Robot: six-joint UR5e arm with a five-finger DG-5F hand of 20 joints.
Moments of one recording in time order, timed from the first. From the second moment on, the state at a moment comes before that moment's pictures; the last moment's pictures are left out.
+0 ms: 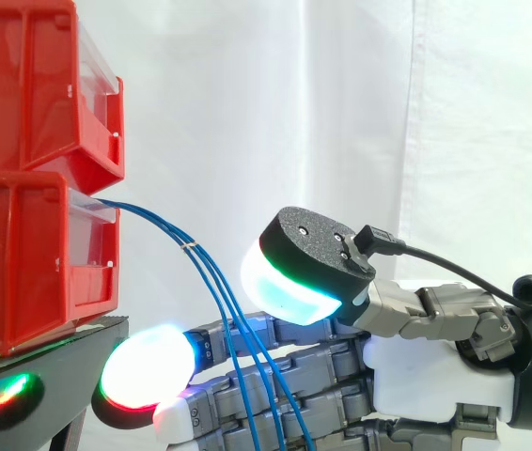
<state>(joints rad) 0.18 -2.38 -1.27 -2.54 -1.21 -0.17</state>
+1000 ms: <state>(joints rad) 0.13 -2.38 -1.27 -2.54 -1.29 -0.07</state>
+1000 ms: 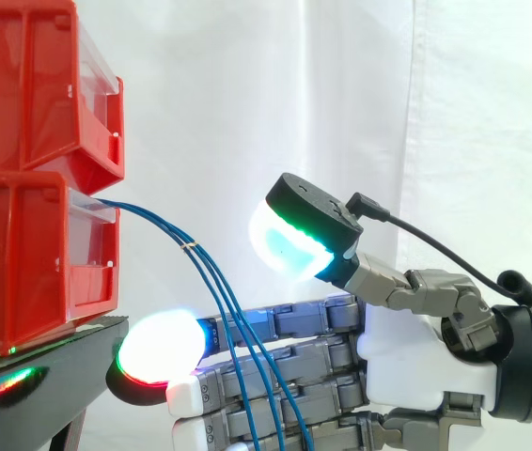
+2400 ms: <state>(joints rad) 0.12 -2.38 -1.27 -2.49 -1.37 -0.06</state>
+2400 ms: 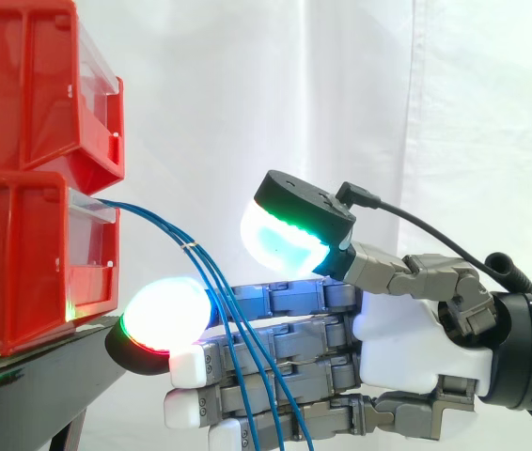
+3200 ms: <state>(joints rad) 0.11 -2.38 -1.27 -2.48 -1.37 -0.06</state>
